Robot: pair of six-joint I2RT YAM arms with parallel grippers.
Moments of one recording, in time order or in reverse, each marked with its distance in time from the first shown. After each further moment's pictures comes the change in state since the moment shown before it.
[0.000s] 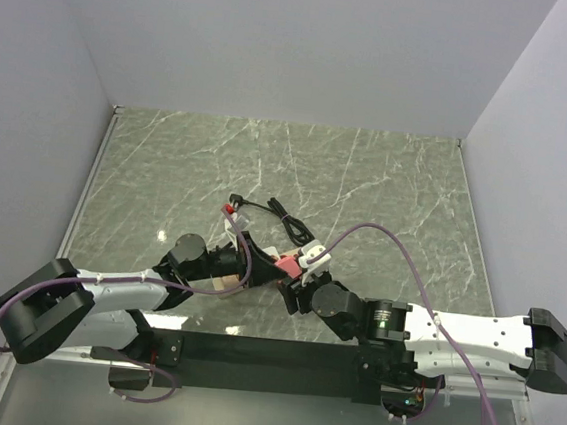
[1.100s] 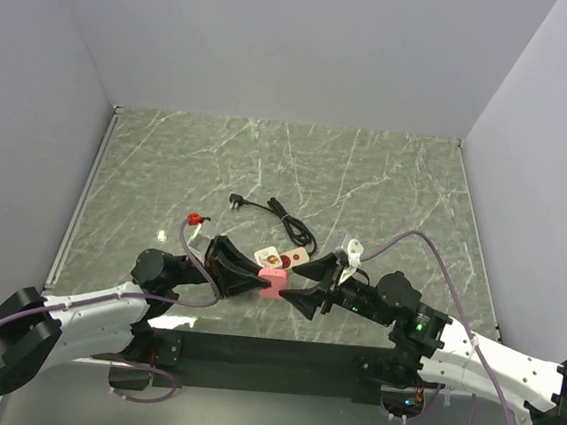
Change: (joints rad) left arm 0.042 -0.223 -0.101 0.274 0.201 0.003; right arm -0.280 -0.366 -0.163 0.250 -0.703 -0.055
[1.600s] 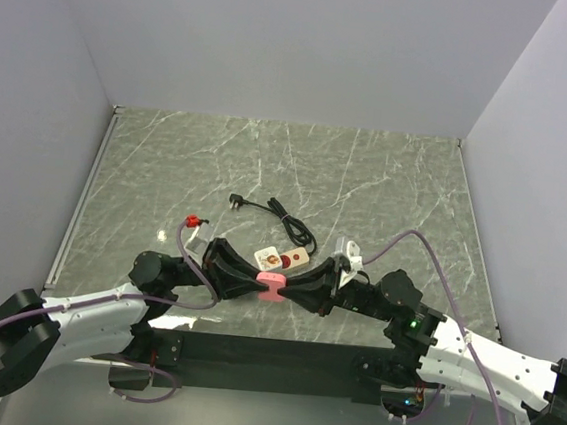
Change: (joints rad) left arm 0.000 -0.016 -0.010 0.026 0.023 -0.022; right arm -0.035 0.048 -0.026 0.188 -0.220 -0.014
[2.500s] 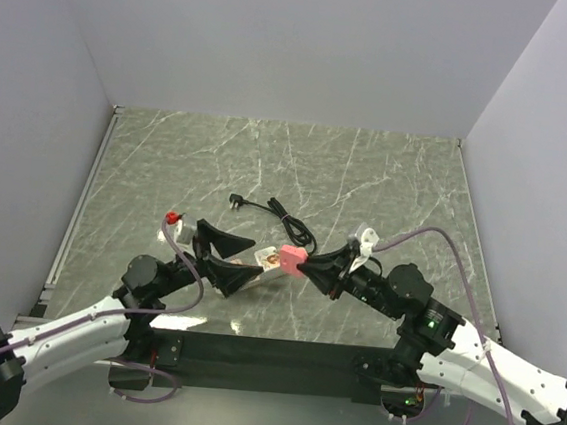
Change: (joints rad) left arm 0.002 -0.273 -0.035 -0.380 -0.390 0.106; right arm -0.067 -0.073 0.097 -0.286 0.225 -0.058
